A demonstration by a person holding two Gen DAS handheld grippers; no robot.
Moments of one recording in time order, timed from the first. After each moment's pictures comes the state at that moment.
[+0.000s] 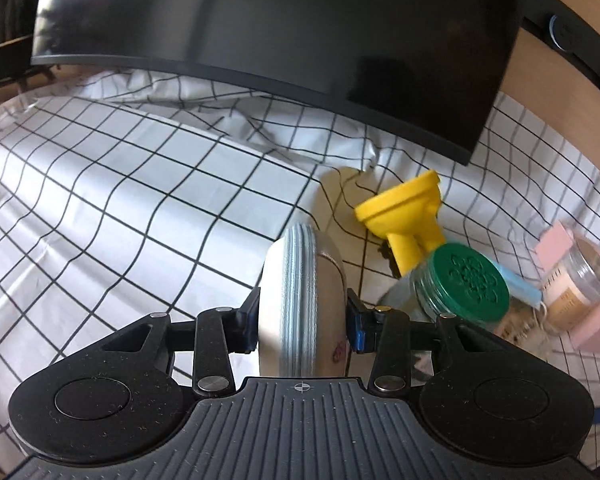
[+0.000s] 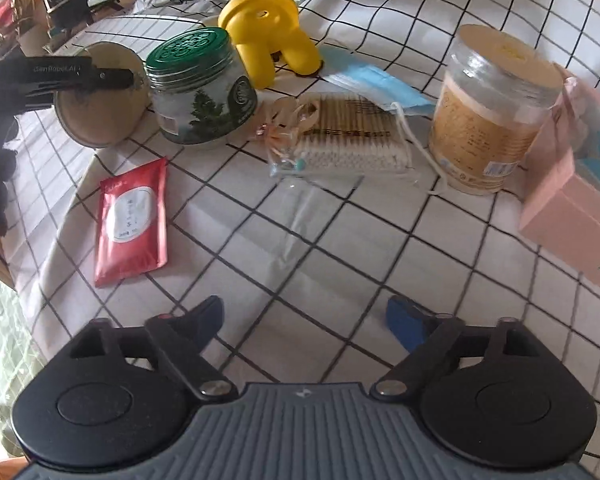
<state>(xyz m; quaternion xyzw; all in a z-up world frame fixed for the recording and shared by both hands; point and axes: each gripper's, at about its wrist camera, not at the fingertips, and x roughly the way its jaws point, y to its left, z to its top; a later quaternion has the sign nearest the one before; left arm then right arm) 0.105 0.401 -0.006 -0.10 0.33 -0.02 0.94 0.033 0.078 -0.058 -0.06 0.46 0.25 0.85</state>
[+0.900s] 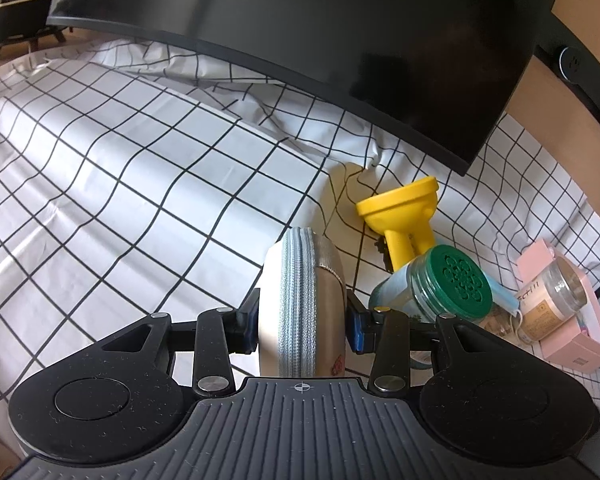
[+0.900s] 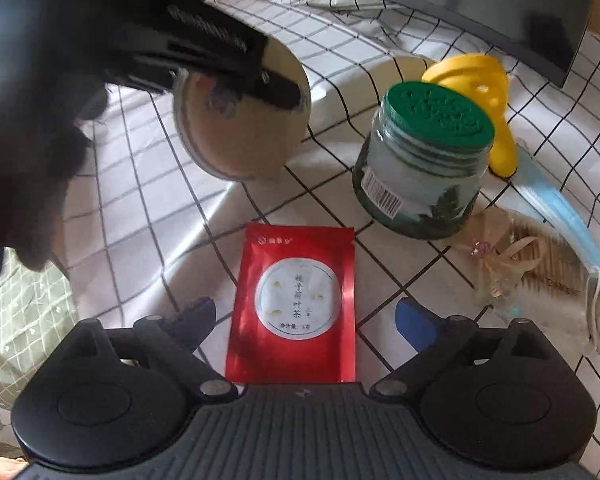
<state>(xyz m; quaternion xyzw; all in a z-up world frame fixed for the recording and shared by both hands) 0.090 0.423 0.000 -0.16 0.34 -0.03 0.92 0.028 0.205 -0.053 -0.17 0.39 0.35 0.83</state>
